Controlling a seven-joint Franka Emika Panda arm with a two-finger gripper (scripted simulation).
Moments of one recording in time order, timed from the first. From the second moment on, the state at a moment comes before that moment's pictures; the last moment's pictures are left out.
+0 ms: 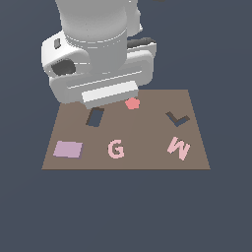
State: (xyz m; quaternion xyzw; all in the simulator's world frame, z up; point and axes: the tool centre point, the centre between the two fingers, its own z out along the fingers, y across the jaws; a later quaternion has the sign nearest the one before) arm 0.001 -0.042 0.148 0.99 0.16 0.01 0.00
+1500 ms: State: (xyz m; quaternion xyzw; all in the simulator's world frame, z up) arm 0.062 -0.157 0.070 0.81 0.58 0.00 0.00
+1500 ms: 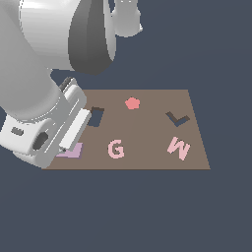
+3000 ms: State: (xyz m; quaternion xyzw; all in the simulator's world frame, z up) arm 0.095 -0.170 0.030 0.73 0.68 0.00 0.00
